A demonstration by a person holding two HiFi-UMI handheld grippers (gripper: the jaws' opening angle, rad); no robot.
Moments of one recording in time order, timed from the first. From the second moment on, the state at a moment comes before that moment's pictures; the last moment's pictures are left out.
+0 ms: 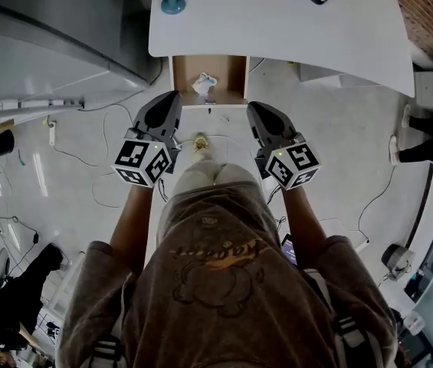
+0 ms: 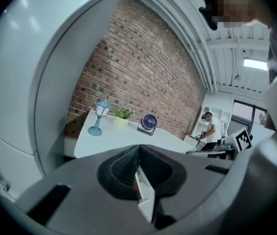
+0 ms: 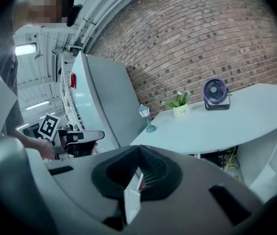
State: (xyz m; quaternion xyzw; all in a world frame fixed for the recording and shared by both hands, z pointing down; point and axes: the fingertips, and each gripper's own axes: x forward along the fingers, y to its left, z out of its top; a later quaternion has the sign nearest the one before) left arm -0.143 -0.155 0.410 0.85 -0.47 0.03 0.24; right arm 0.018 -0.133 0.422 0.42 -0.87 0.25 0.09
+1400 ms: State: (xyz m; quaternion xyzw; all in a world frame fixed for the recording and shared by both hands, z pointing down) left arm -0.130 -0.219 0.588 0.84 -0.47 0.08 0.26; right arm -0.001 -0.199 0.594 0.36 -0.88 0.27 0.14
